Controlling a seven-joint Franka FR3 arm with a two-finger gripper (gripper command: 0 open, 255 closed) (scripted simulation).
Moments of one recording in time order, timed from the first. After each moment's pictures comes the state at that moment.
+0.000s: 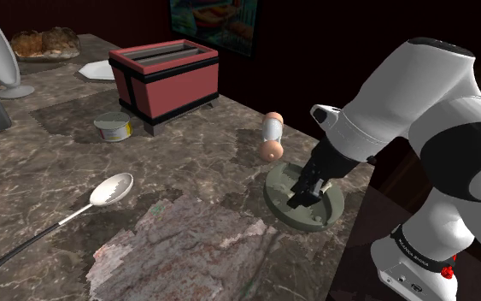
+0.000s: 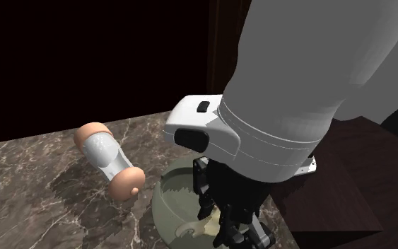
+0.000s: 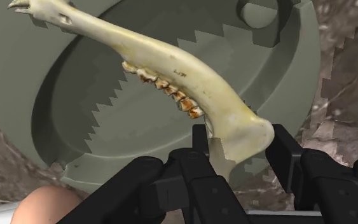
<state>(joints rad) 0.55 -0.73 0.35 -2.81 0.30 2.37 0.13</state>
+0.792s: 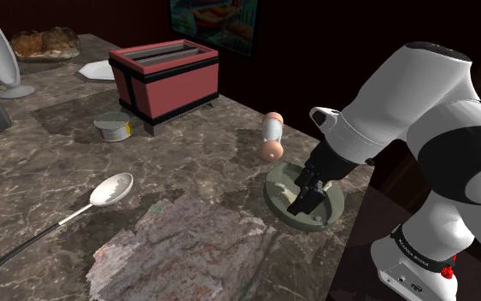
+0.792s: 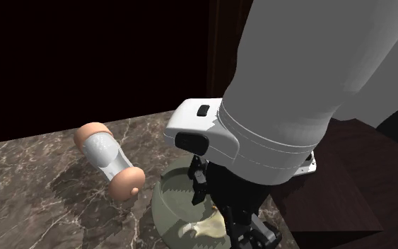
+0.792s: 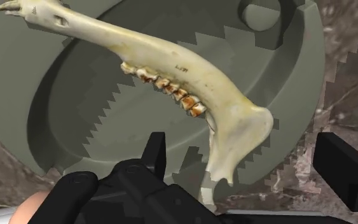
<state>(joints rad) 0.55 -0.72 0.35 -2.82 0.30 2.39 0.13</state>
